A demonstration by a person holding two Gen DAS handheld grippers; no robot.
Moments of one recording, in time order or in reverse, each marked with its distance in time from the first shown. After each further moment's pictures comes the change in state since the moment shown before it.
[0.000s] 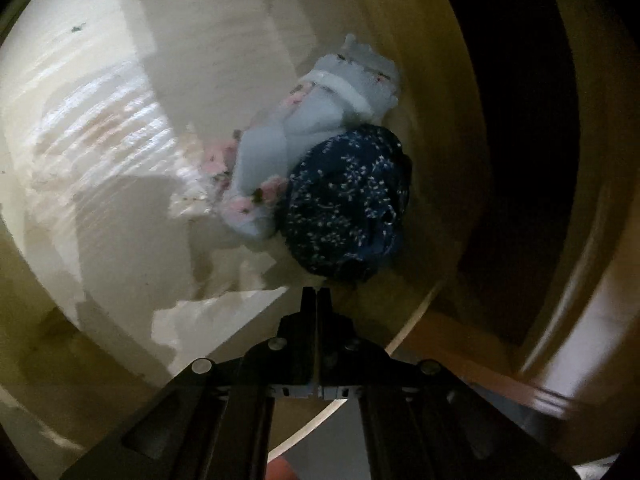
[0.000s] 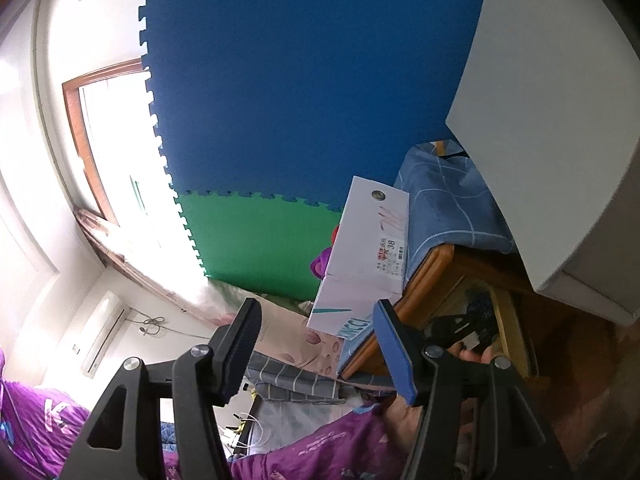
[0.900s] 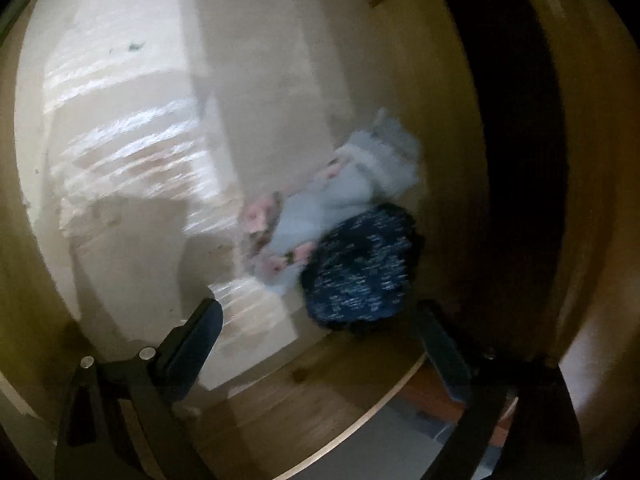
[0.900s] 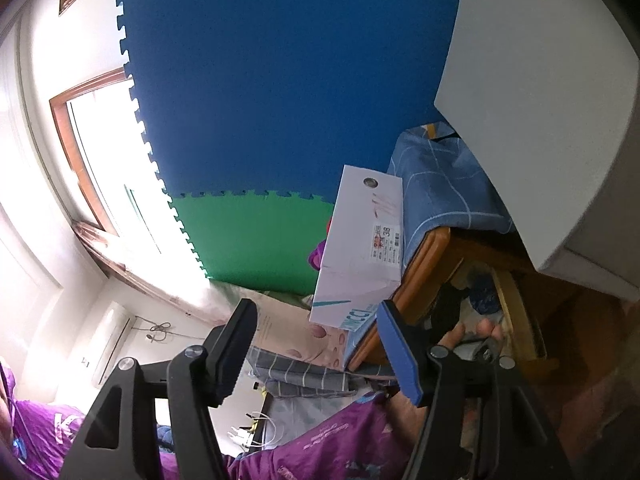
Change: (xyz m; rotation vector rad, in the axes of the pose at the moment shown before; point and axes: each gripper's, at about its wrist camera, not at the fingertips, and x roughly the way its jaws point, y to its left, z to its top) left arm -0.020 0.018 -0.019 -0.121 -0.210 -0.043; right arm 0.007 -0.011 -0.002 0.074 0.032 0.009
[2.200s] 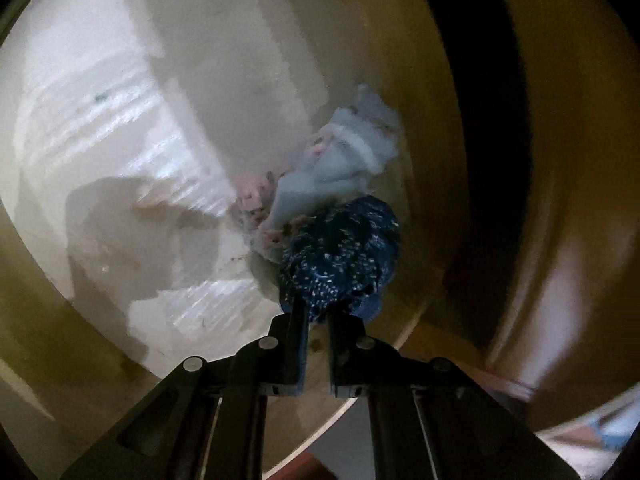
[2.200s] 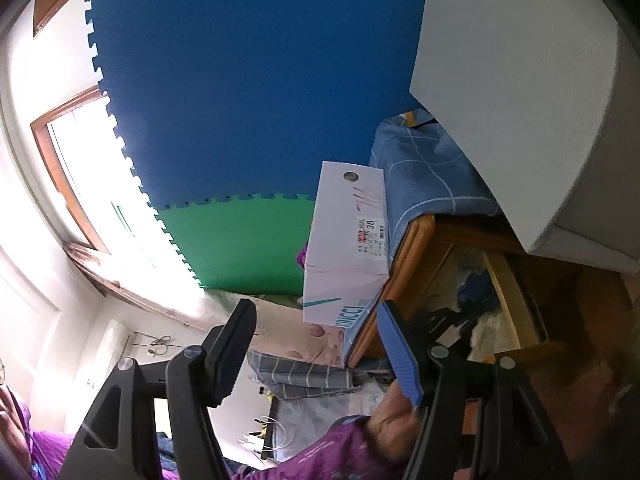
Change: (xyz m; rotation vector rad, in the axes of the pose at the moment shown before) left arm -0.026 0.019 0.025 0.173 0.250 -0.027; right arm 0.007 -0.013 0.000 0.084 0.005 -0.043
